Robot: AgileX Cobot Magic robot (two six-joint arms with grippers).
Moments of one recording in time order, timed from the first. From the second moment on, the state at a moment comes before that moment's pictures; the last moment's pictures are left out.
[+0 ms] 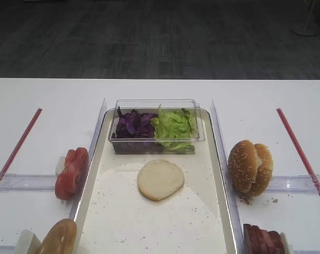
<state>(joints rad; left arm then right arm) 0.02 -0.02 -0.48 0.05 1.18 -0.04 -0.02 -0.02 -0.48 0.10 1.13 -0.07</state>
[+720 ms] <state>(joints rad) 0.02 -0.02 -0.48 0.05 1.18 -0.04 -0.02 -0.02 -0.48 0.10 1.13 -0.07</state>
